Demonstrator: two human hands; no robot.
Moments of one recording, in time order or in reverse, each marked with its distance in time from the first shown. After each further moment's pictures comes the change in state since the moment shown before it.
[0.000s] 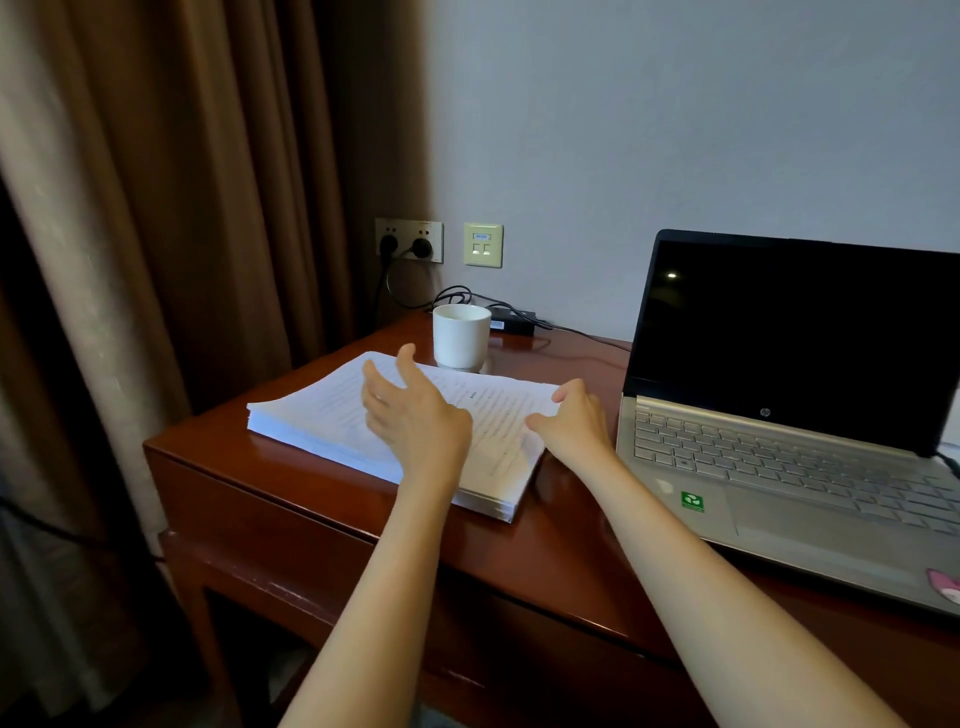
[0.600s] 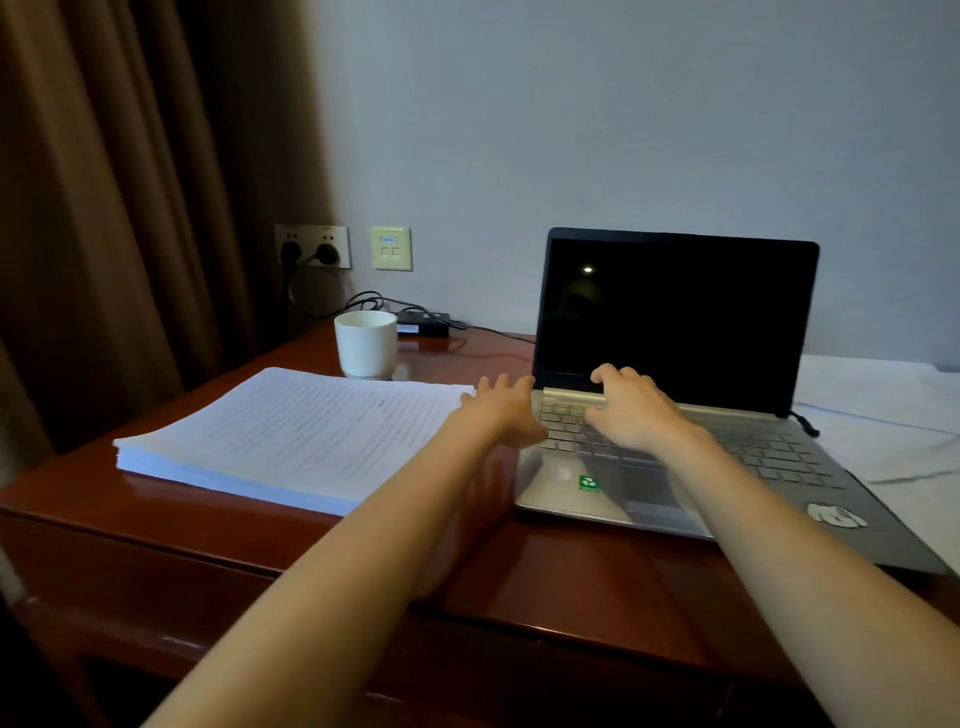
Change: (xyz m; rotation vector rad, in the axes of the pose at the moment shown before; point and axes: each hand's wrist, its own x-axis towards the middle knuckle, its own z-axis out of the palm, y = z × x) left_hand -0.030 0.103 0.060 0.456 -0.892 0.597; right_hand -0.002 0.068 -0.119 -0.598 0.079 -0.023
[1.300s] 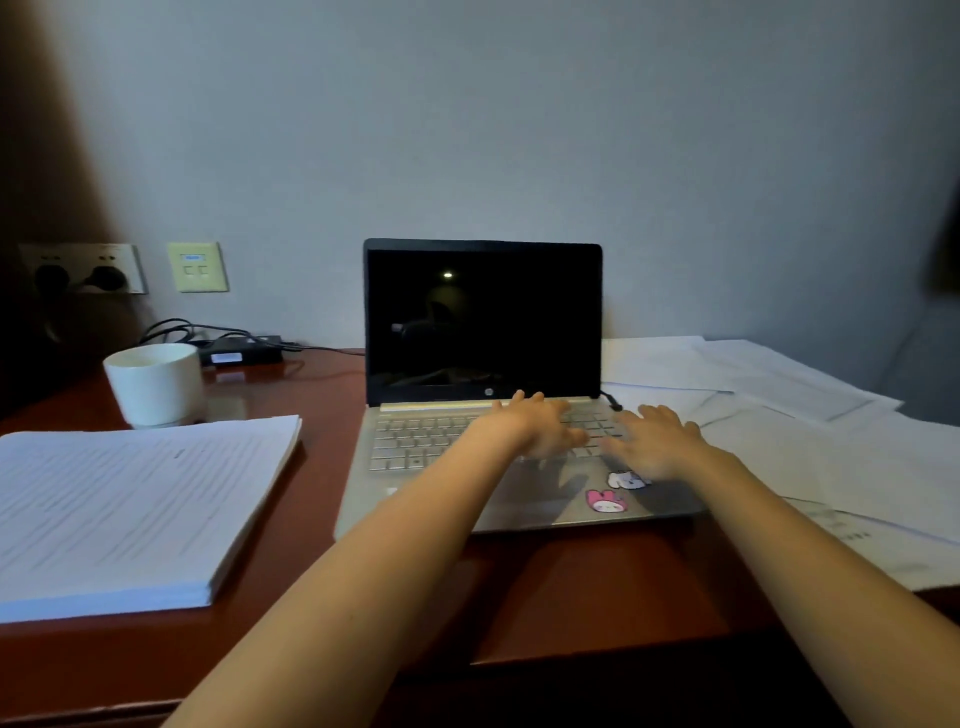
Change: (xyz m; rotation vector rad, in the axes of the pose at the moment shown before) left_hand 0.018 0.167 0.033 0.076 -0.144 0.404; right_hand -0.065 0.168 -0.045 -0.231 -0.179 0.319
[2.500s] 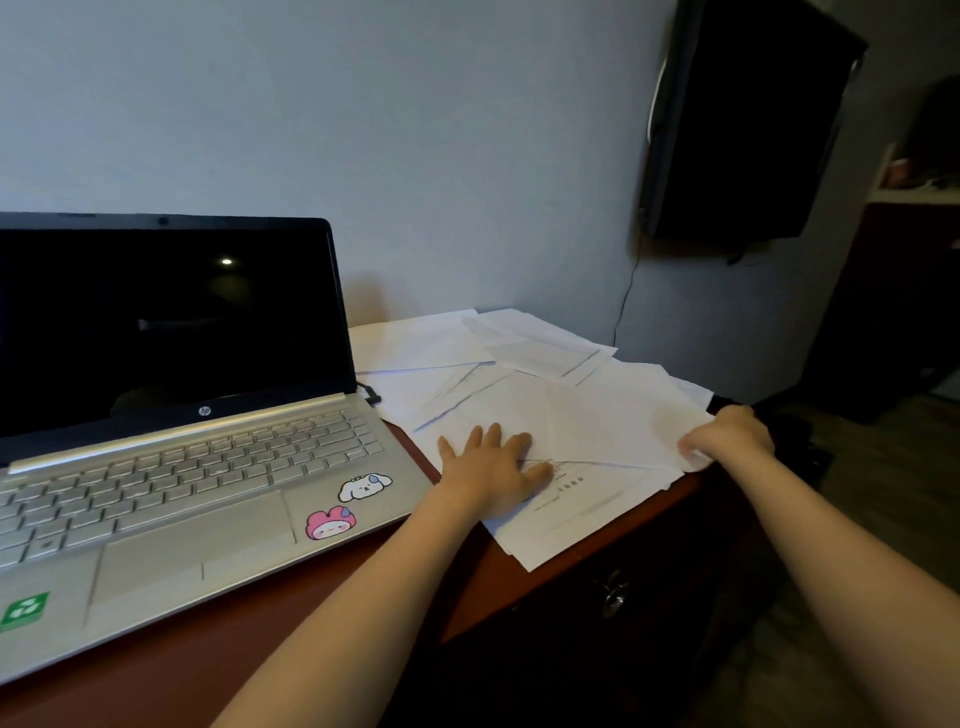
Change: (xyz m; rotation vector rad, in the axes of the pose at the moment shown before) left_hand 0.067 0.168 0.099 -0.004 -0.014 0.403; right_hand -0.086 0.269 -0.001 0.534 0.295 1.105
